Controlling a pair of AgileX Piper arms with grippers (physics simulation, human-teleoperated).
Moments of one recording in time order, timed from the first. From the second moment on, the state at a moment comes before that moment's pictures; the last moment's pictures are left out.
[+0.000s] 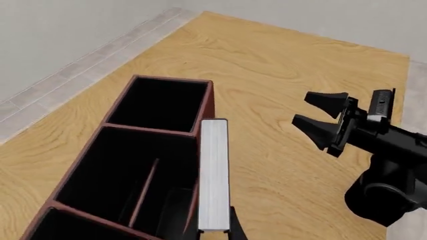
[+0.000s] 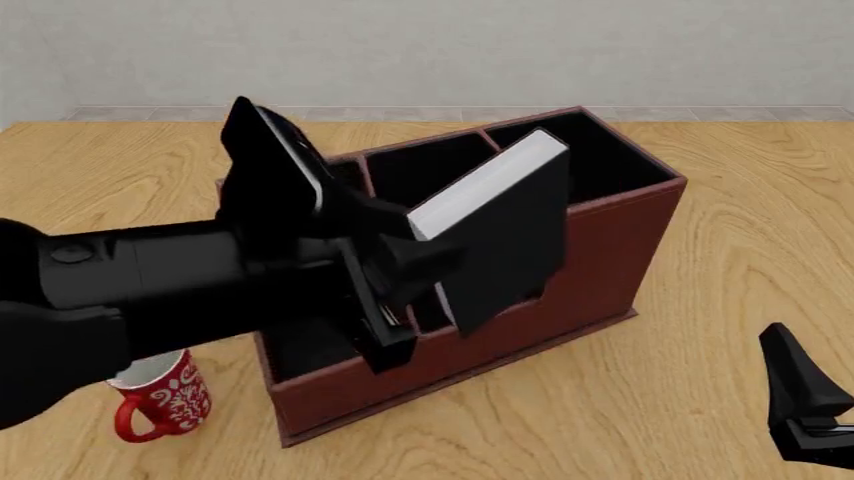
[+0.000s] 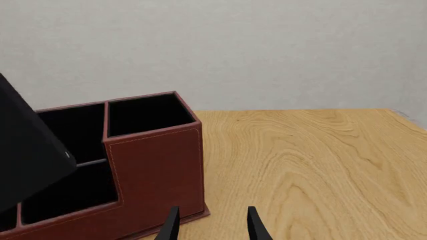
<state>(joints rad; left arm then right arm) -0.99 1.10 -0.84 0.13 0.05 0.00 0.02 -0.01 0.00 0.02</state>
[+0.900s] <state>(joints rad) -0.91 1.12 -0.77 0.10 0.18 0.00 0.02 -0.01 0.00 0.02</state>
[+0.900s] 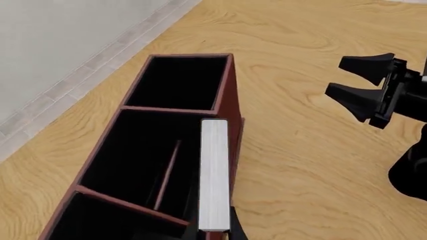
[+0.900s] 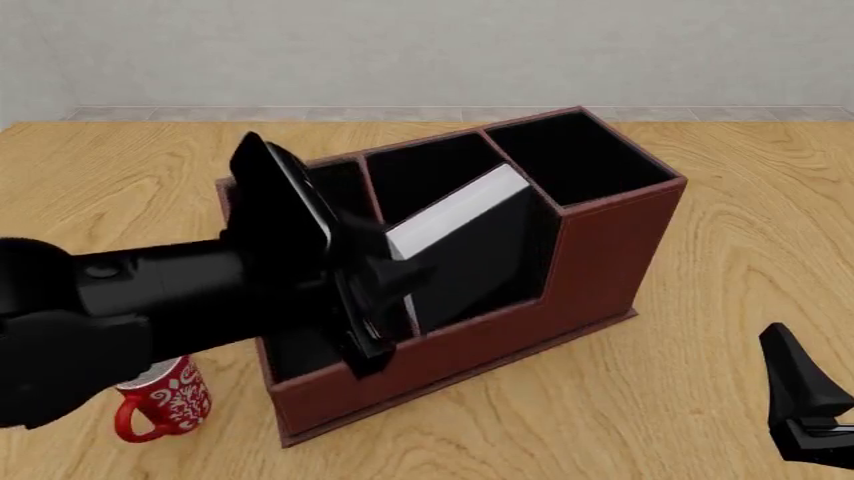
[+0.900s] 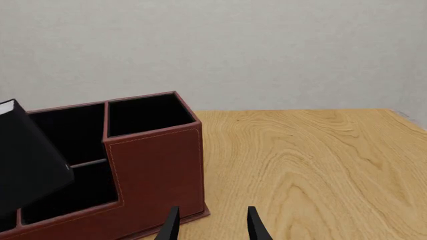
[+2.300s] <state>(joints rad) -0.81 1.47 -0.84 -0.10 0.17 0.00 0.02 -0.01 0.00 0.02</state>
